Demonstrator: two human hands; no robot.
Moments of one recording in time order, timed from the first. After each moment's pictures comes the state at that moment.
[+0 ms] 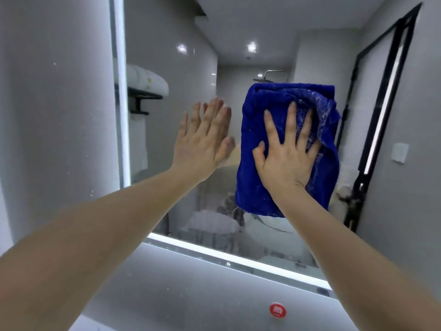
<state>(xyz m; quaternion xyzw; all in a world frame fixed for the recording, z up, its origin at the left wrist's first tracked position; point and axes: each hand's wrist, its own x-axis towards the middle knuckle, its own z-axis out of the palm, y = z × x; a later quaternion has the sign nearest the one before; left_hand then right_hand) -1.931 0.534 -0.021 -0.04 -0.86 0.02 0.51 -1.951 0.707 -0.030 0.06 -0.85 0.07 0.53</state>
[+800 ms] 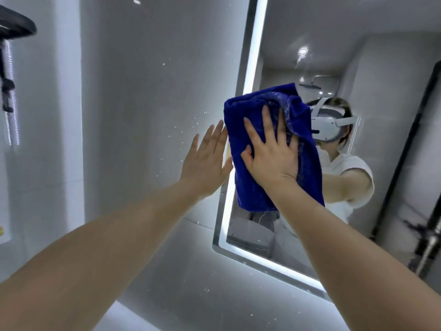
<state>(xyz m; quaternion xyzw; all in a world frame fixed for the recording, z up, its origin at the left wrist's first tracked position) -1.934 0.285 -0.062 0.00 -0.90 0.02 0.43 -1.979 0.438 -0.028 0.20 -0.84 -0.03 0.51</state>
